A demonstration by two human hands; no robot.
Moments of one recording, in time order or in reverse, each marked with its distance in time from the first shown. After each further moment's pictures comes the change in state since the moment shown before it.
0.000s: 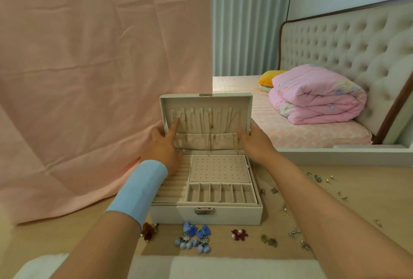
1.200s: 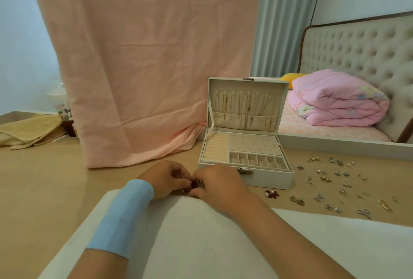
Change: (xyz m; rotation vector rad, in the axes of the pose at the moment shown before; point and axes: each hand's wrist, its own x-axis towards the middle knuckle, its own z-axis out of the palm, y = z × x) left_hand -0.140 -0.100 -0.040 -0.226 -0.428 -0.066; right_hand -0.177 -0.065 0.147 -0.686 -0.277 -0.588
